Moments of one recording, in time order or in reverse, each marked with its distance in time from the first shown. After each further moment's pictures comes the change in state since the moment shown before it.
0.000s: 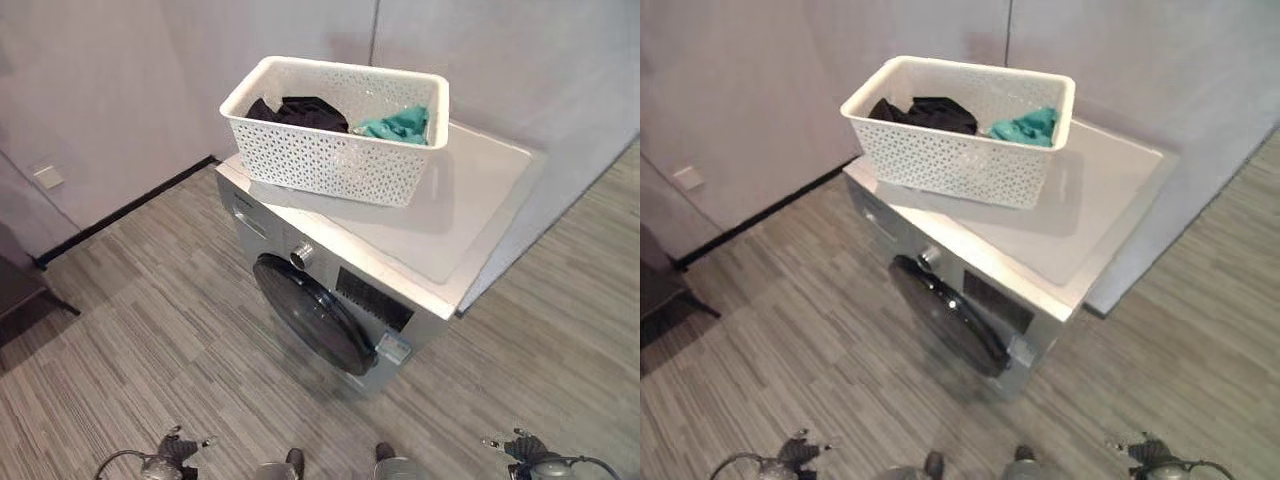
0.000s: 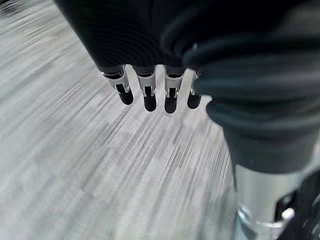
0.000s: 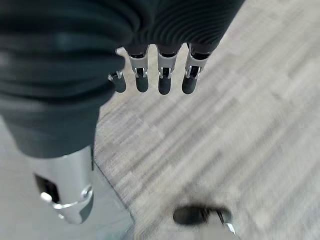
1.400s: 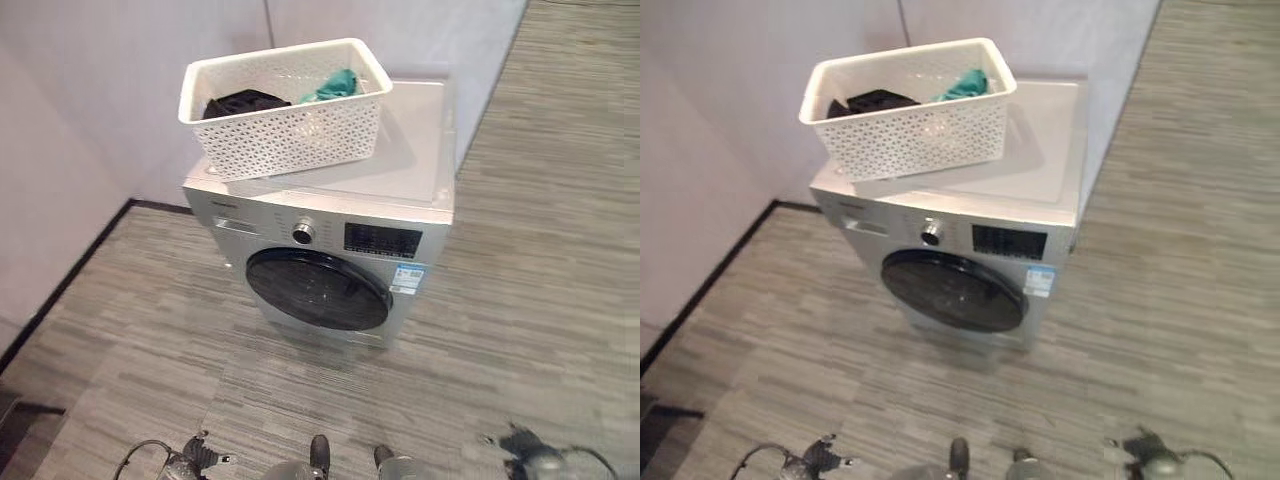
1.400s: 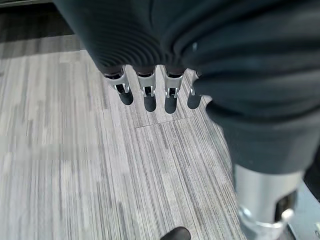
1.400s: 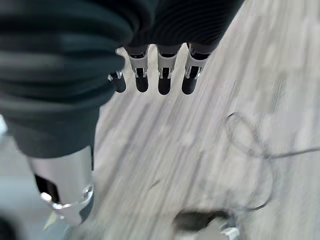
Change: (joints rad) left arm -0.041 0.008 -0.118 0.000 0.146 0.035 -0.041; right arm -0.082 0.058 0.094 -0.025 -0.066 0.003 -0.021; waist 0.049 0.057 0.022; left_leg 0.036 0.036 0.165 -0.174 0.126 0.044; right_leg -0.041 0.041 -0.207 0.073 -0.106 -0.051
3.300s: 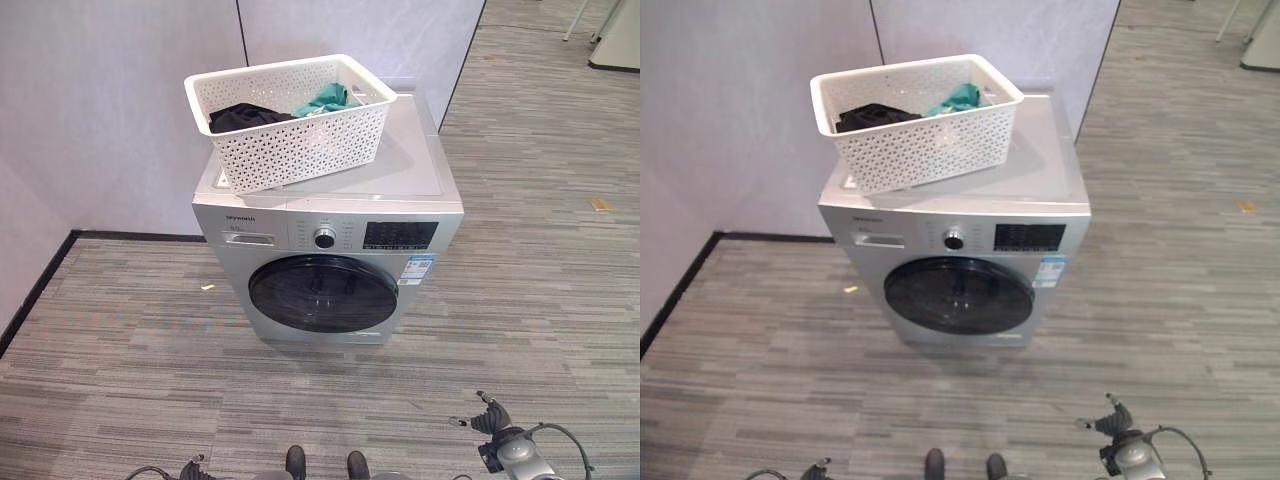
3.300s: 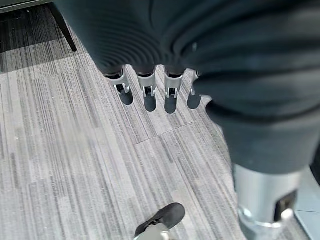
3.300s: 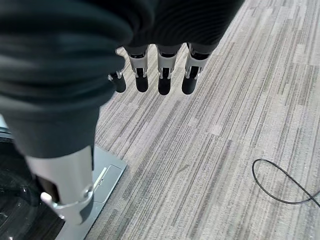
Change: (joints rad) left arm 0.110 -0.071 0.071 -0.031 0.037 0.001 0.039; right arm 0.102 -0.035 -0.016 -0.240 -0.115 -0.020 -0.089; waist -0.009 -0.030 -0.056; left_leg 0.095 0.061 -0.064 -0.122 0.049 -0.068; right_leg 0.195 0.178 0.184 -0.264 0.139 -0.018
